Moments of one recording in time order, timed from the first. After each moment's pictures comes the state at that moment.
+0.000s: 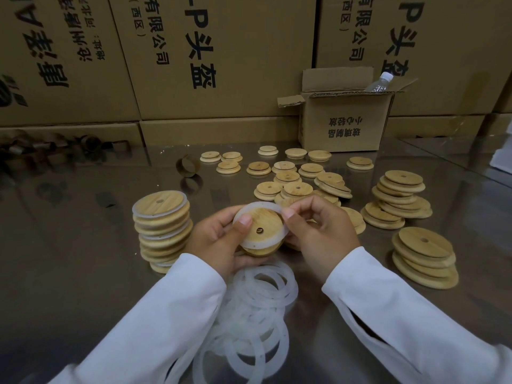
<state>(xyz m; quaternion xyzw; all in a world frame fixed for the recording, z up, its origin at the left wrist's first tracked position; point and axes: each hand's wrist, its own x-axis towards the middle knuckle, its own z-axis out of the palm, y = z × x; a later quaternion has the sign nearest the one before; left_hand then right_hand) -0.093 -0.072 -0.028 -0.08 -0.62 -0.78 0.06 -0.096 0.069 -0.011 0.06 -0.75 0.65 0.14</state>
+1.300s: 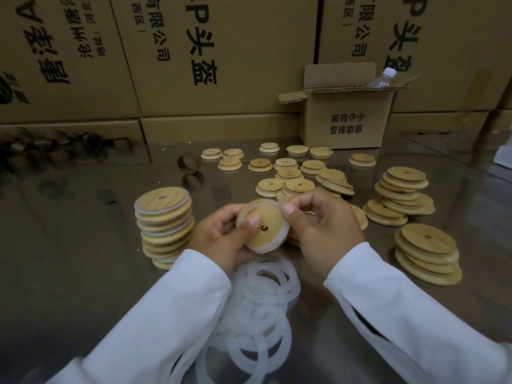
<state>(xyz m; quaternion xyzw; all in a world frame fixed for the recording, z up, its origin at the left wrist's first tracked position) -0.095 -0.072 -0.032 -0.07 -0.63 -0.77 0.08 -0.097 0.070 -0.012 0.09 -0.77 0.61 0.17</state>
